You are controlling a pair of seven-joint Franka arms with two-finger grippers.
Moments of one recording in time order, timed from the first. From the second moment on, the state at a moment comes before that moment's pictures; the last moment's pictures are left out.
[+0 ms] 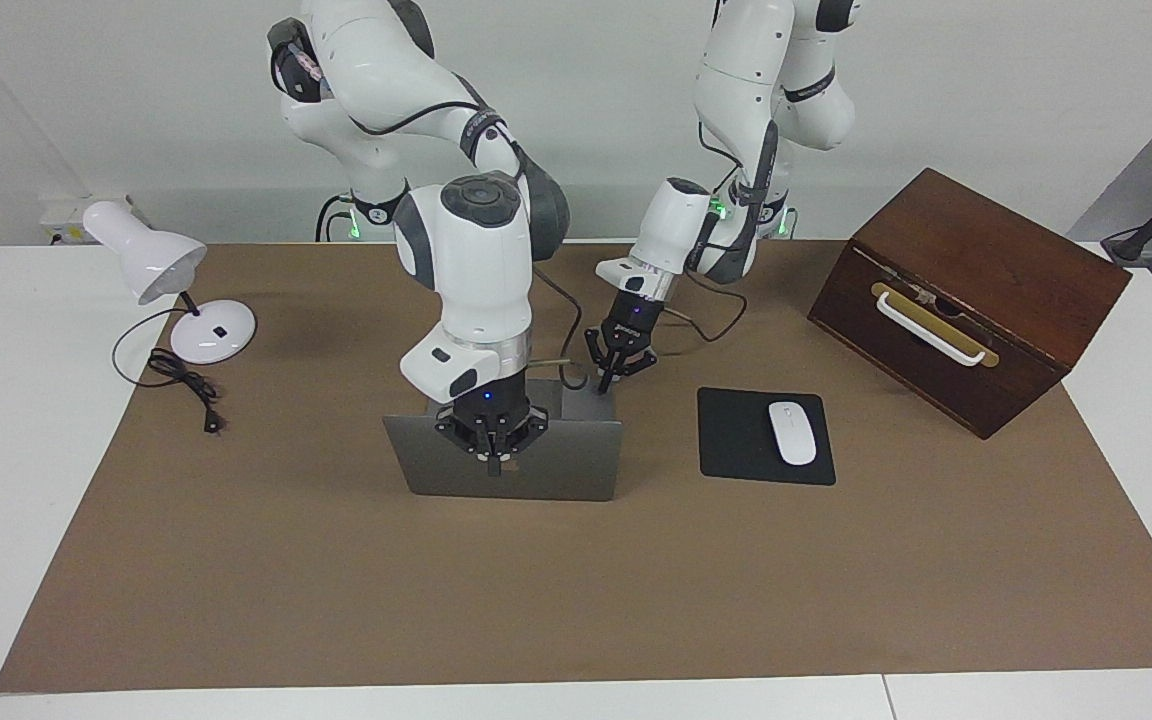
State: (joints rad) left arm -0.78 0.26 0.02 -2.49 -0.15 3.48 -0.22; right arm 0.39 0.57 0.02 -1.21 -0.16 2.01 0.48
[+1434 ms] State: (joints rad) left arm -0.78 0.27 0.02 -2.49 -0.15 3.49 -0.12; right arm 0.37 0.47 0.02 -1.48 0.10 1.89 0.48
